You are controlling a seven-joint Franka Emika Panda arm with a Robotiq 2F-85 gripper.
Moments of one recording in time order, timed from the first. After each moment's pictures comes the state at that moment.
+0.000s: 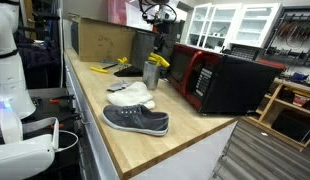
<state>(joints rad) -0.04 0.22 -0.10 -1.71 0.09 1.95 0.73</state>
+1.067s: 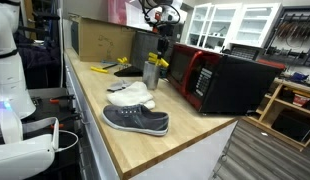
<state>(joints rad) -0.05 0.24 -0.14 -1.71 0.02 1.94 0.75</state>
